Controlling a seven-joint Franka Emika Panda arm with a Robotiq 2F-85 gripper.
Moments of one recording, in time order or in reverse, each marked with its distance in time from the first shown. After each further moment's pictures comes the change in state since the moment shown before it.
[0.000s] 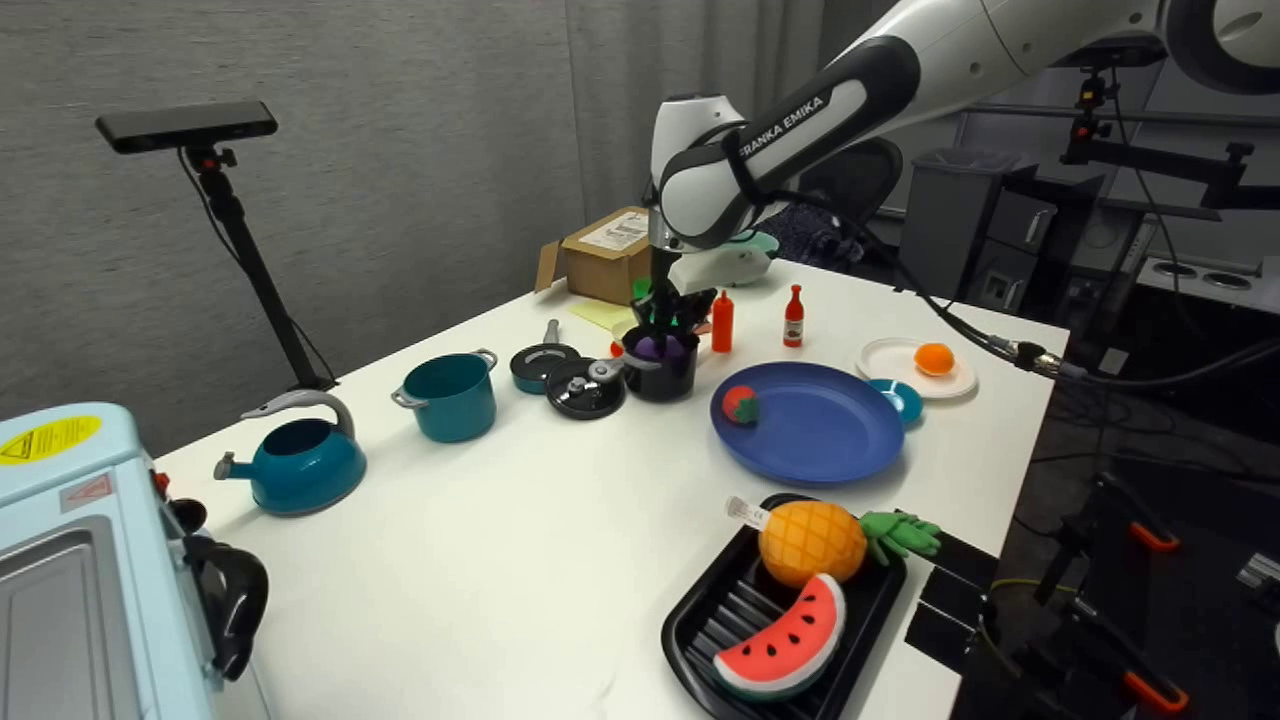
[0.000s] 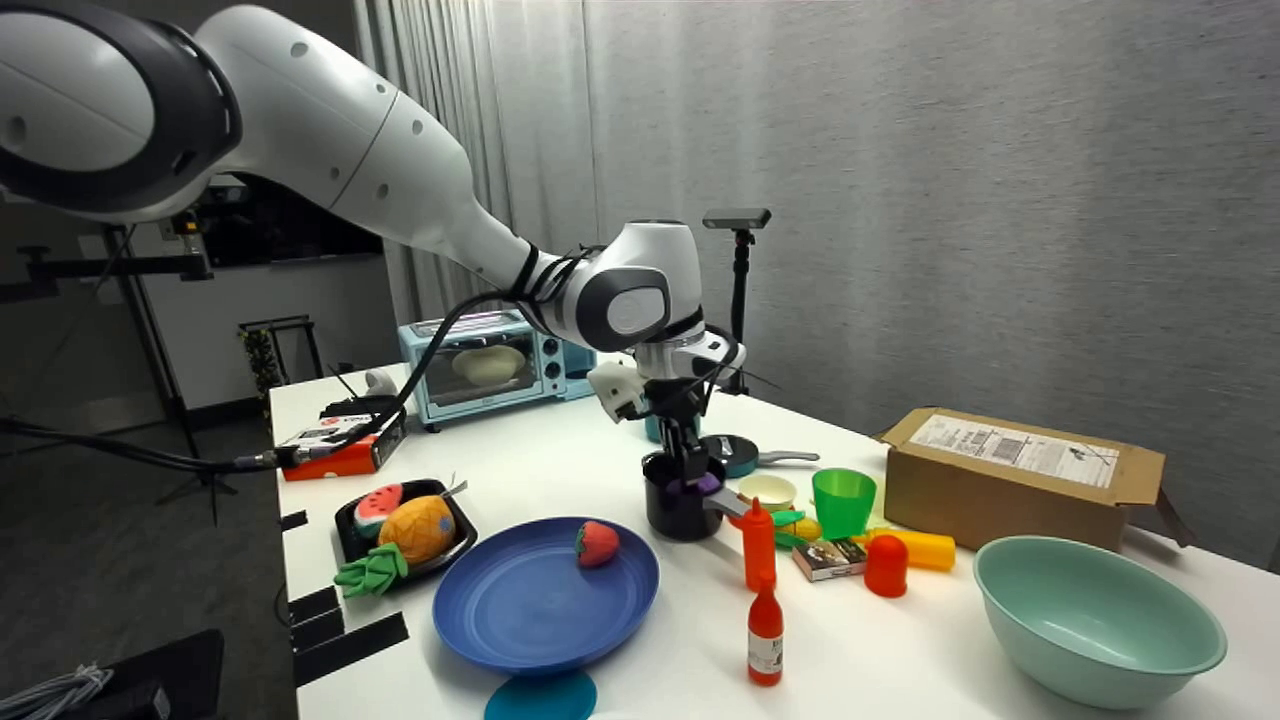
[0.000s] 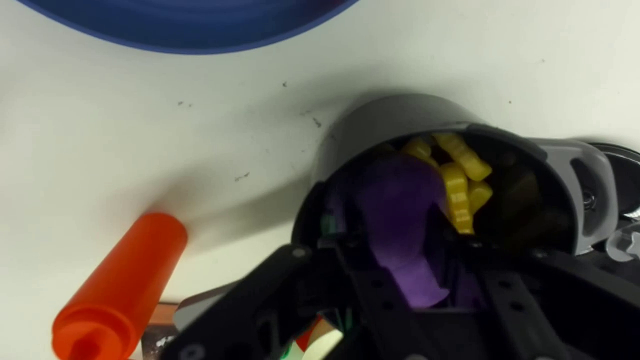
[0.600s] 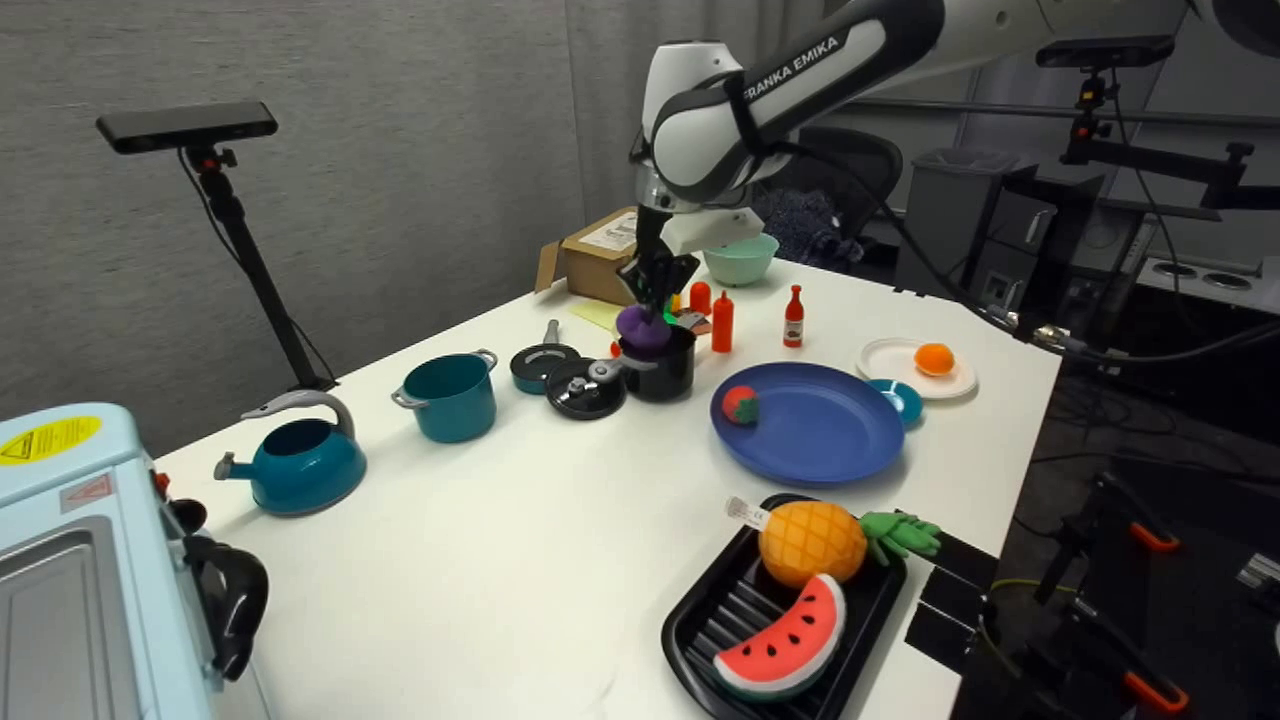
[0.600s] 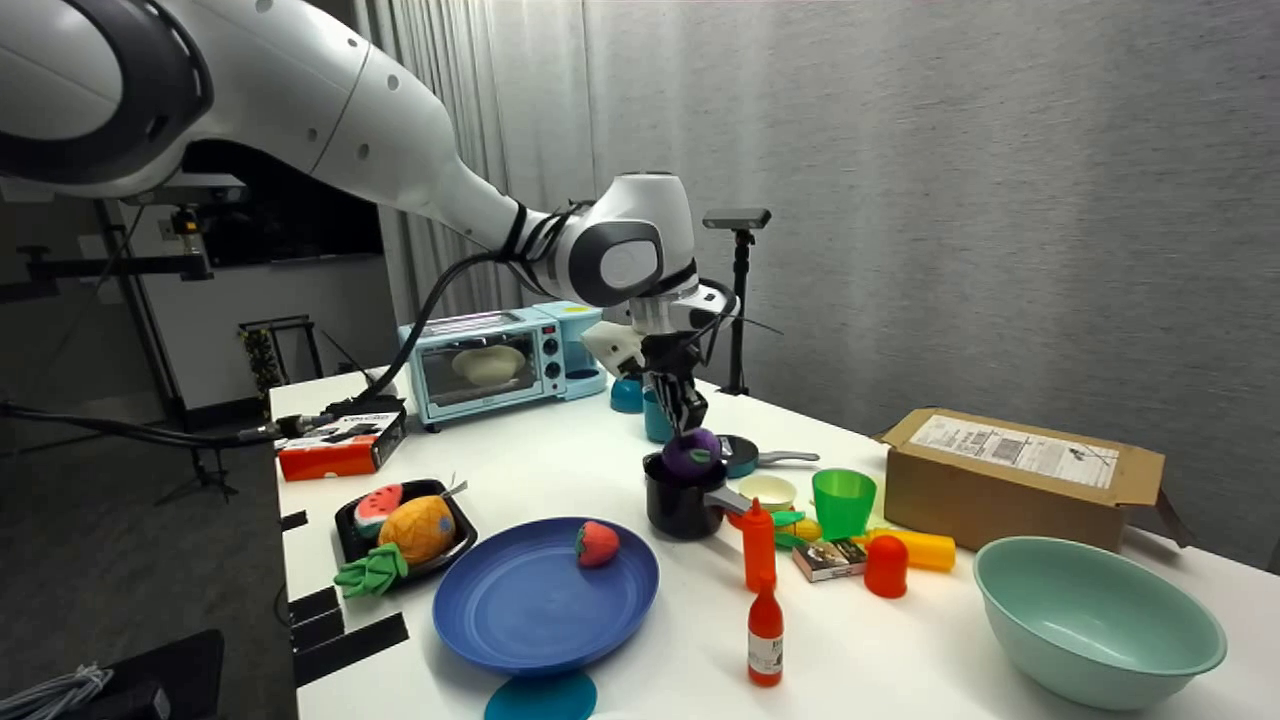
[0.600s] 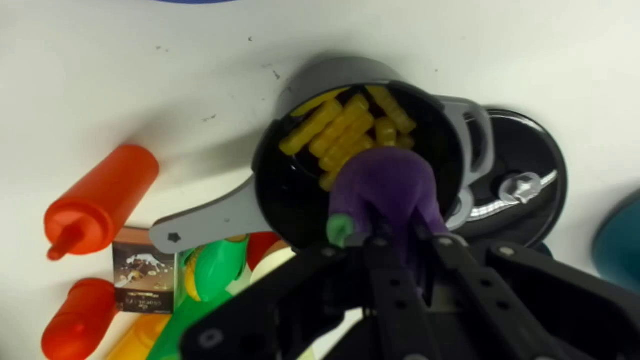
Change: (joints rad) arm -0.002 -0.069 0.030 0.024 0.007 -0.032 -0.072
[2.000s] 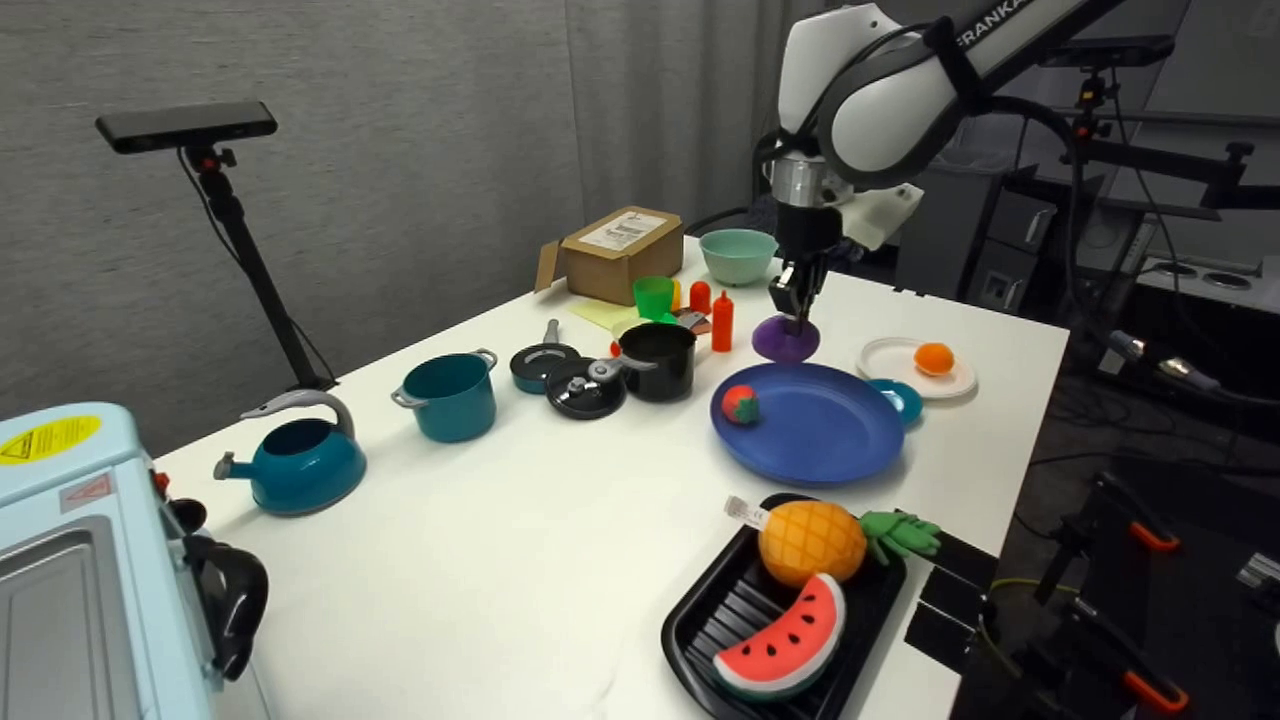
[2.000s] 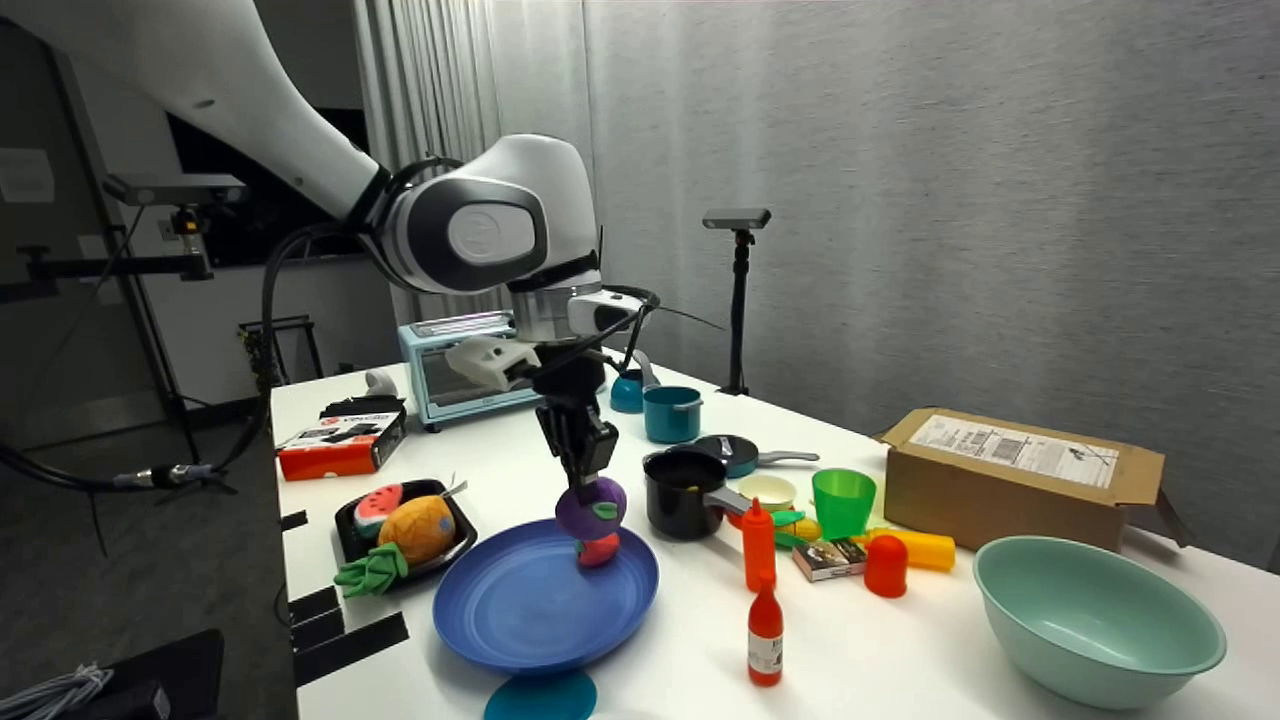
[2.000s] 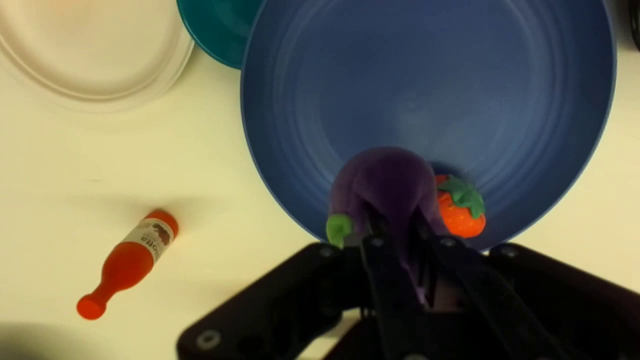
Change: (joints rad) arm -0.059 -0.491 -0.003 -0.690 -0.137 0.051 -0.256
